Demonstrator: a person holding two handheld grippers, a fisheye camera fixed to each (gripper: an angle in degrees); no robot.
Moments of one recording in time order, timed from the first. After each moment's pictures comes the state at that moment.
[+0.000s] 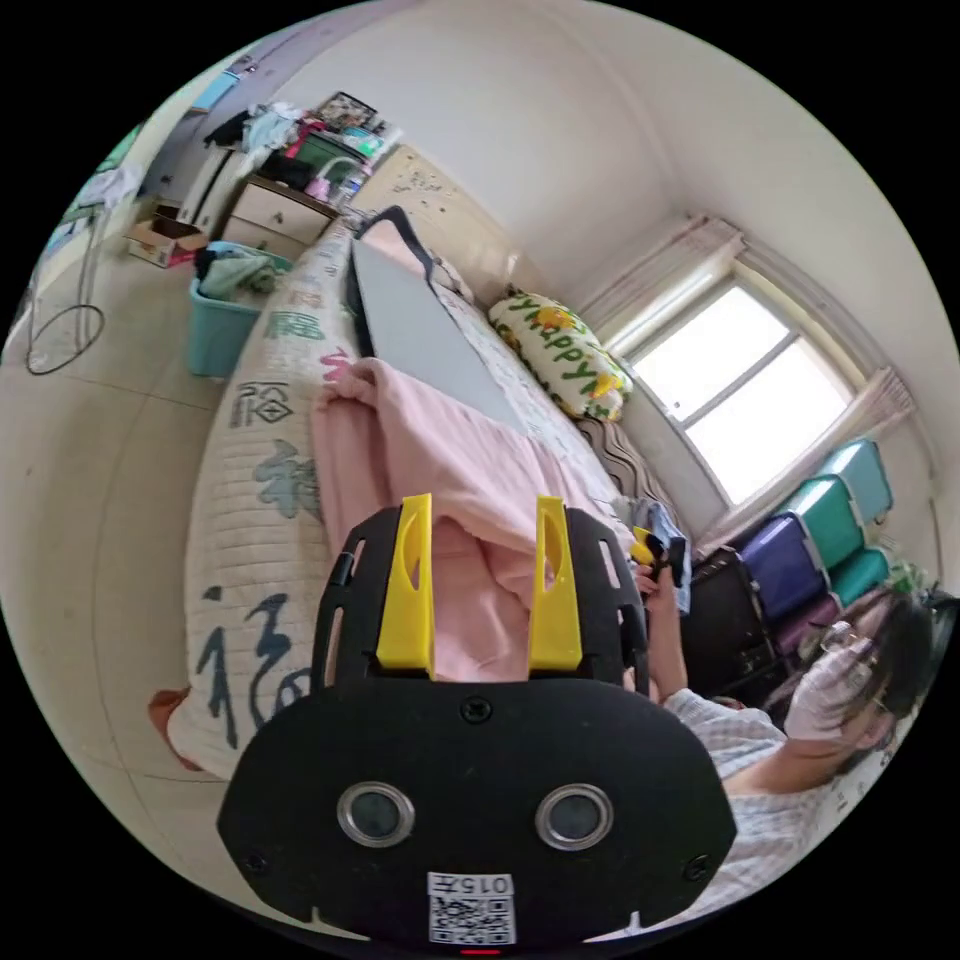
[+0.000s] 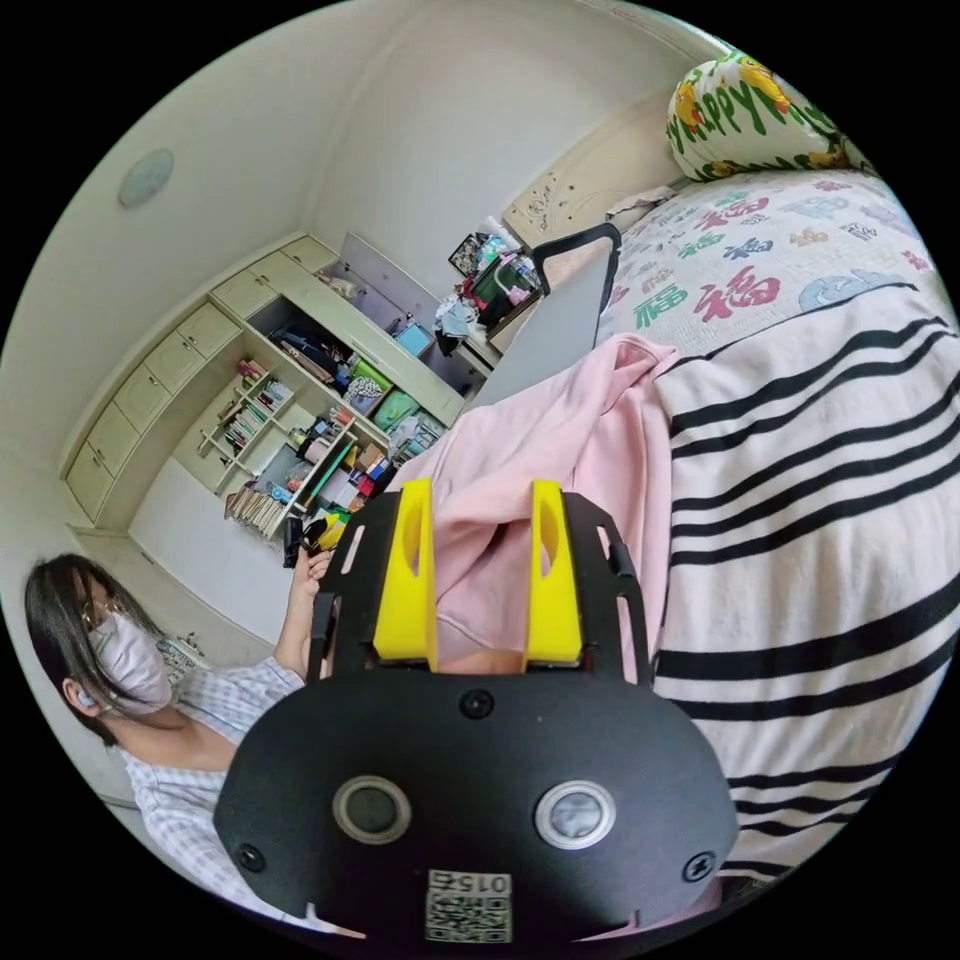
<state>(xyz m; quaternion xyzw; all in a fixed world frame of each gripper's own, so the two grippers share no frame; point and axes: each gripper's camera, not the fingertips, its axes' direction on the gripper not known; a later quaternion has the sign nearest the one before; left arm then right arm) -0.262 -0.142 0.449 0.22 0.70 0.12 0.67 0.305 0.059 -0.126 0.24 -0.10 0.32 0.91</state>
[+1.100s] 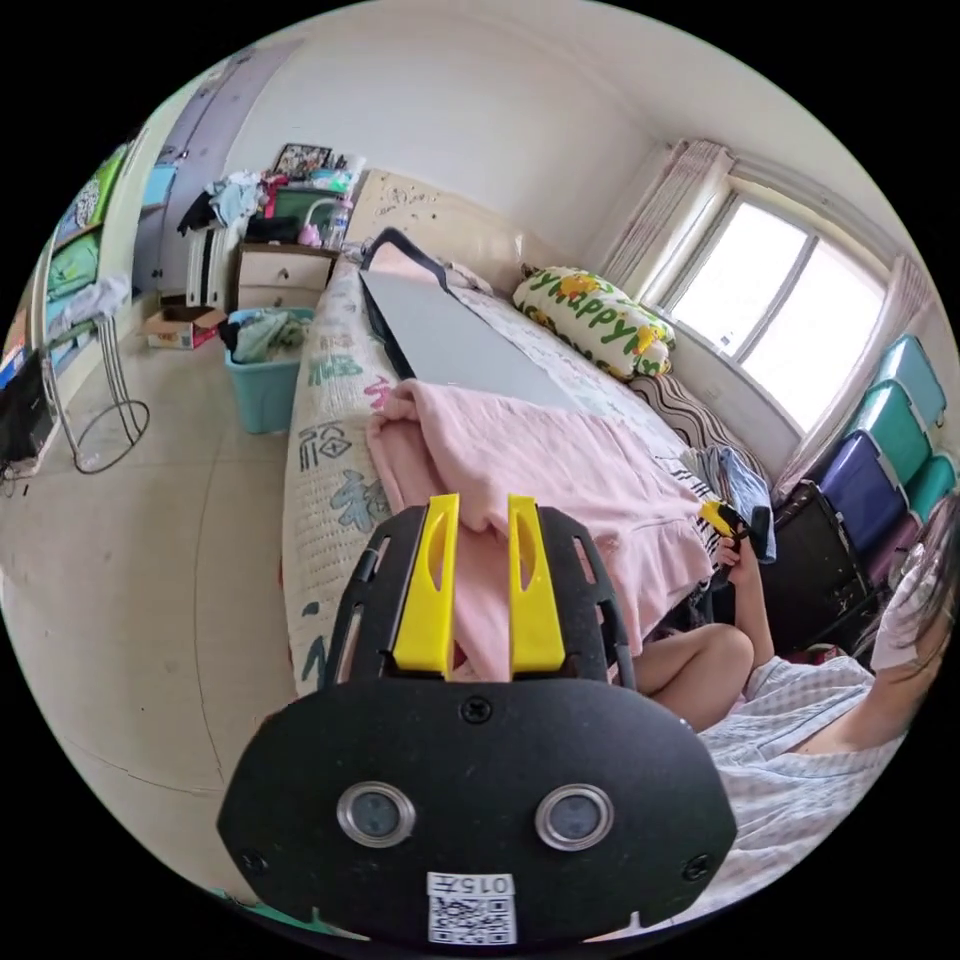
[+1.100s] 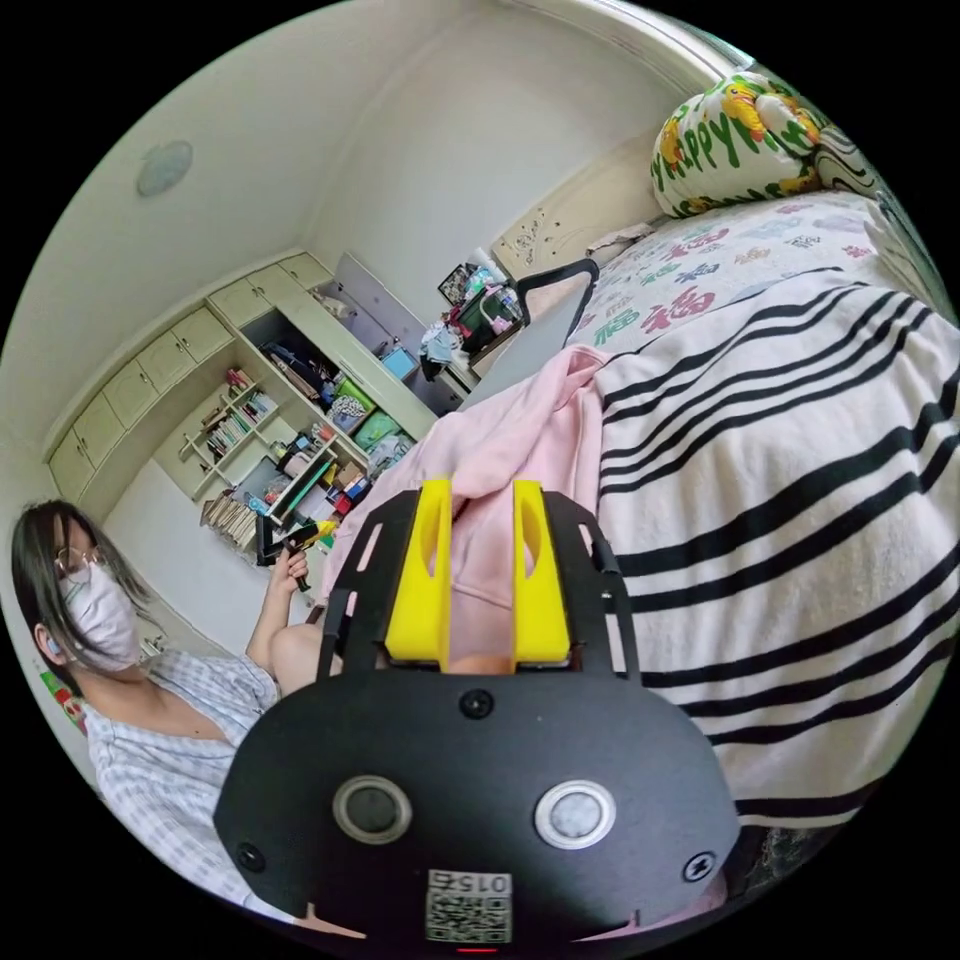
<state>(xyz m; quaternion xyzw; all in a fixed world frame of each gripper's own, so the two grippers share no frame) -0.386 -0.172 0.324 0.31 0.60 0.20 0.71 0.283 0.117 -0.158 0.29 -0.04 0.32 0.90</state>
